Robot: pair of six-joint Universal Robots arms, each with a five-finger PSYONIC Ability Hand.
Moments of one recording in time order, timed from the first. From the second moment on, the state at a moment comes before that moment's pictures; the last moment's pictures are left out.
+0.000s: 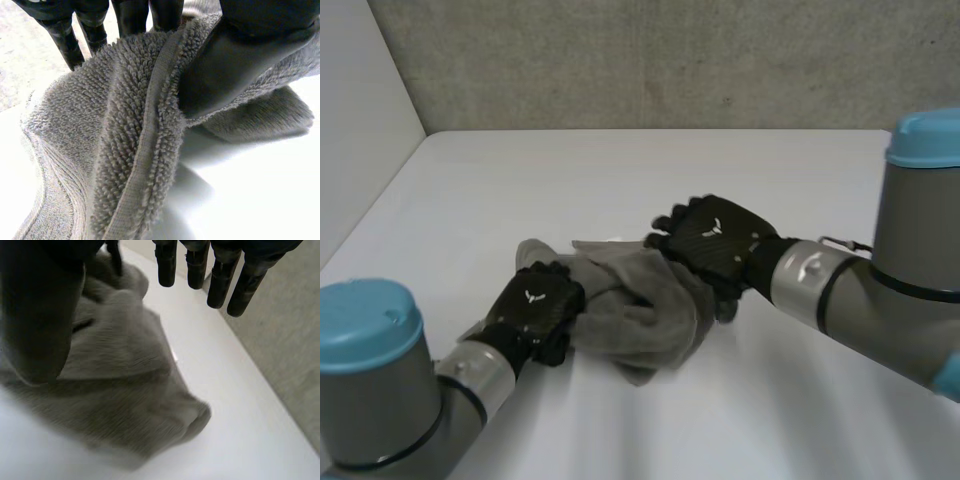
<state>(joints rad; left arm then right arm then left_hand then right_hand) 4.21 -1.81 -1.95 3.41 -1.46 3.31 2.07 -1.20 1.37 0.24 1.12 2.47 1.29 1.30 0.23 0.24 1.13 0.23 0.26 0.23 0.25 0.06</state>
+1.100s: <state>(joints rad) 4.30 -1.69 -2.12 3.43 -1.43 3.35 2.14 -1.10 1.35 0.20 1.16 2.23 1.29 1.30 0.23 0.24 1.13 1.31 1.29 0.23 0.25 1.16</state>
